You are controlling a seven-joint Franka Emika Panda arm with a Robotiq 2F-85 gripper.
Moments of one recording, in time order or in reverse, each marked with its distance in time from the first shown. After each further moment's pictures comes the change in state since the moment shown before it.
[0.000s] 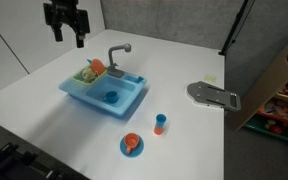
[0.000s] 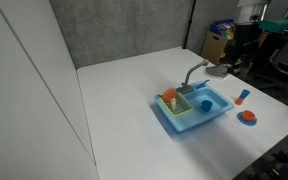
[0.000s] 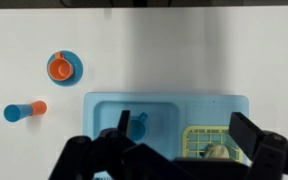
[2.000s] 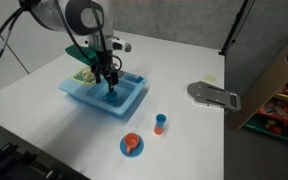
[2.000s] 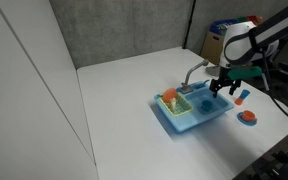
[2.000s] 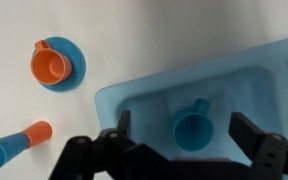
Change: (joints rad) arm -0.016 0.362 -0.088 -0.032 -0.013 0.443 0.187
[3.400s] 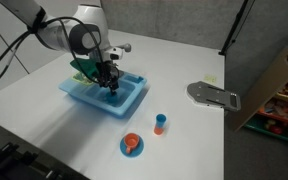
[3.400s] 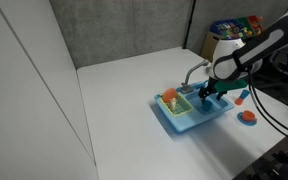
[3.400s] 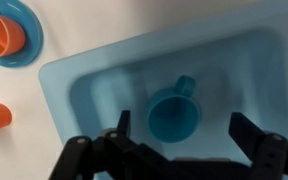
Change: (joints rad) arm 0.059 0.145 -0.006 0.028 -0.001 0.241 0.060
